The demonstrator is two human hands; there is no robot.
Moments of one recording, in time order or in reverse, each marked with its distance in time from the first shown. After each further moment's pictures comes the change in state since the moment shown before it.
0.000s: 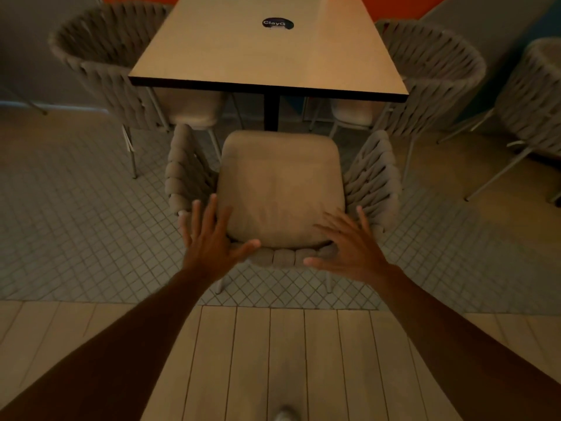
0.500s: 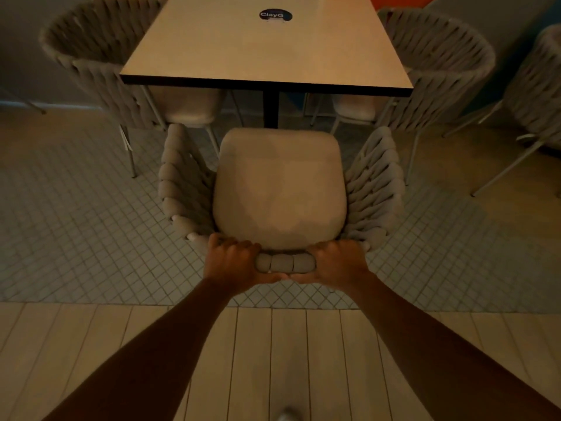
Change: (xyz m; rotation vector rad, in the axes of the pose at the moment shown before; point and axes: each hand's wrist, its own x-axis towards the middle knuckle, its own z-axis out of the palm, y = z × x) left_hand -0.001 0.032 0.028 0.189 0.180 0.372; right_hand 0.014 -0.018 0.038 -0.069 0.379 -0.135
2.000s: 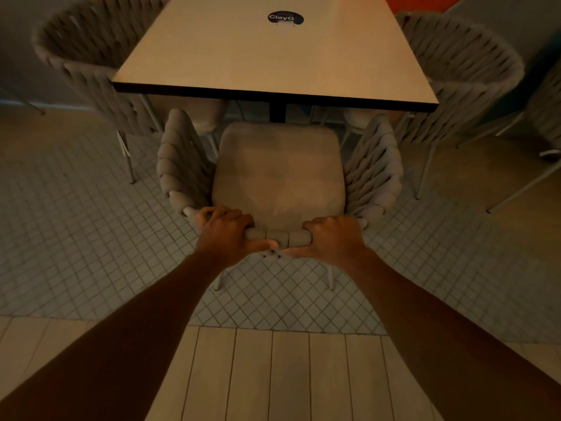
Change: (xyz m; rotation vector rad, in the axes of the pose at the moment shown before) left_hand 0.106 -0.065 0.021 -0.055 -0.102 -0.136; right_hand 0.115 0.045 0.036 -0.030 -0.006 0.010
